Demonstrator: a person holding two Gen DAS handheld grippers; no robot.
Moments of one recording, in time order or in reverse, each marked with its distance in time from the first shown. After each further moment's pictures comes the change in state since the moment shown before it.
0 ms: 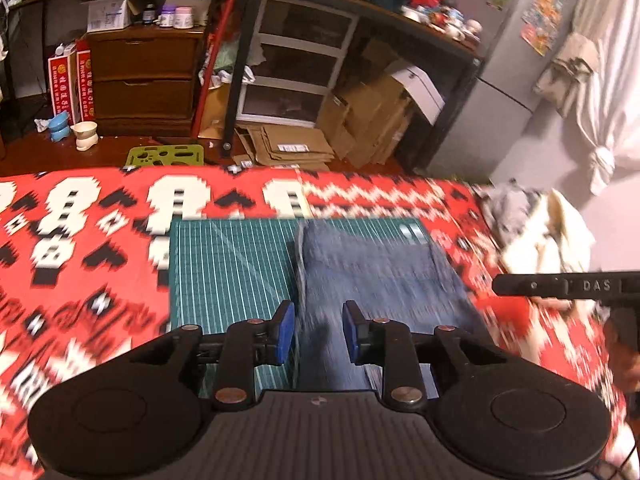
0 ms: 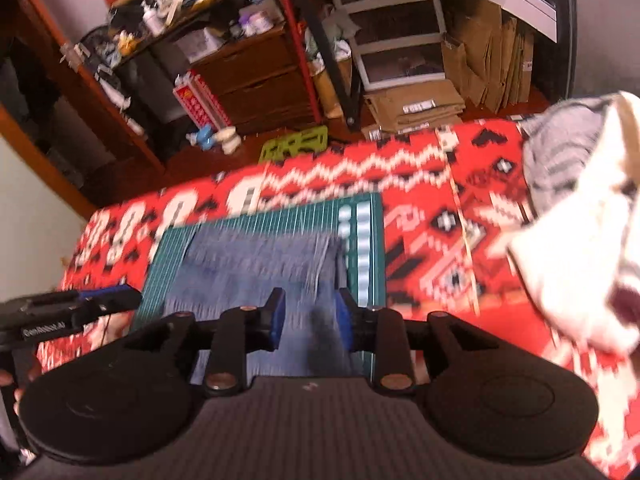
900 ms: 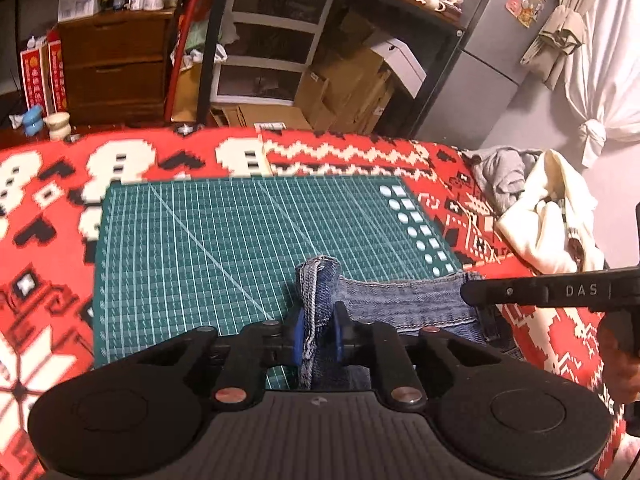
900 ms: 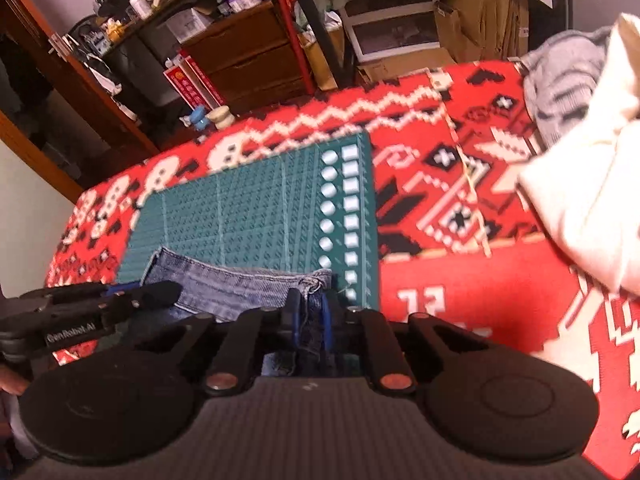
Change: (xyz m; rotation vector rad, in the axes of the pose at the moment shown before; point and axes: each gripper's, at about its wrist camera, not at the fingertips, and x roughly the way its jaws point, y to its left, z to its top) left arm 0.063 -0.018 -0.008 0.028 0.027 -0.035; right arm 0.044 -0.015 -0.015 0.055 0.037 0.015
